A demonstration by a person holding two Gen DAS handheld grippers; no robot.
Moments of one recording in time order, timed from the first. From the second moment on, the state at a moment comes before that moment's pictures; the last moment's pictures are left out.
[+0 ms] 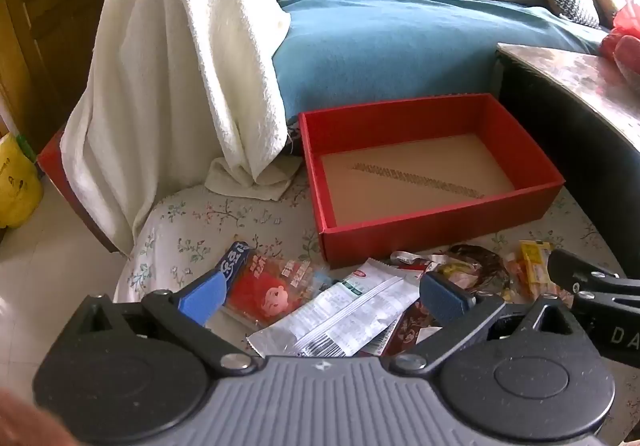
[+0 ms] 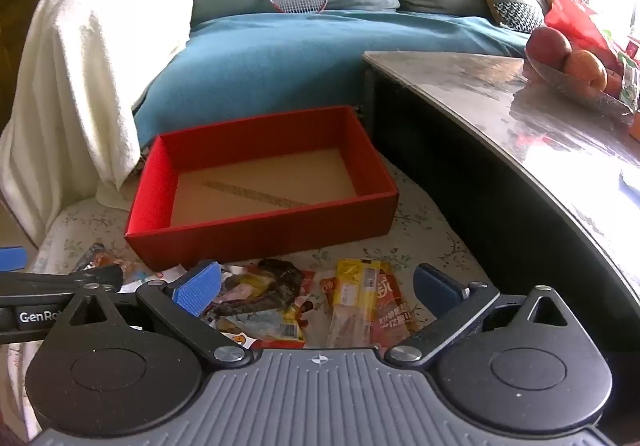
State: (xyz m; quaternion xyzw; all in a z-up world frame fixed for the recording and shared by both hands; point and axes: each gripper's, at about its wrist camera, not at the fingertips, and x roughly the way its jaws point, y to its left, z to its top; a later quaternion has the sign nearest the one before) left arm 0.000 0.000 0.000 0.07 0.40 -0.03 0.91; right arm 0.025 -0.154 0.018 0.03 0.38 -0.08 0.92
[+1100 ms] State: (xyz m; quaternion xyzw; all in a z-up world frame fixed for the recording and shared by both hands) left arm 0.001 0.002 -0.004 0.06 0.40 -0.03 0.91; right arm 0.024 -0.154 0.015 0.03 0.40 -0.08 0.91
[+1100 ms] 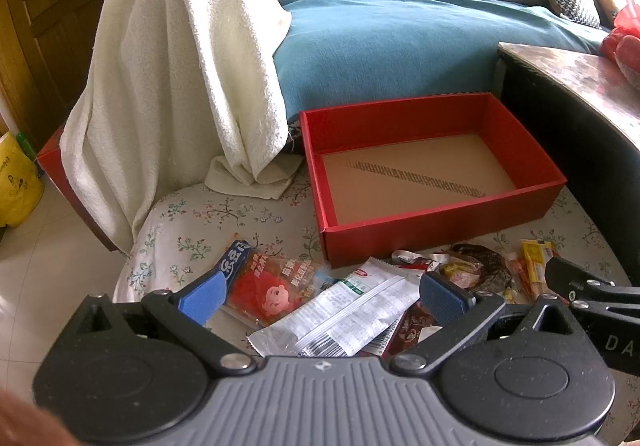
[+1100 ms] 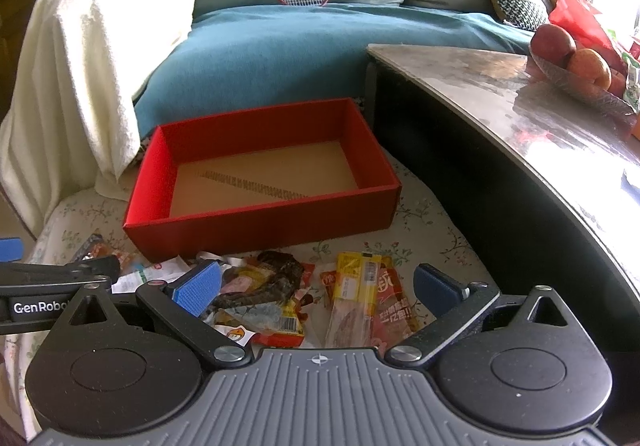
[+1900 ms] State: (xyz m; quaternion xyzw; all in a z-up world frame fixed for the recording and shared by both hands) left arm 0.000 0.001 -0.006 0.08 0.41 -0.03 0.91; right arm 0.028 -0.154 0.010 0.03 0.42 -0.07 0.91
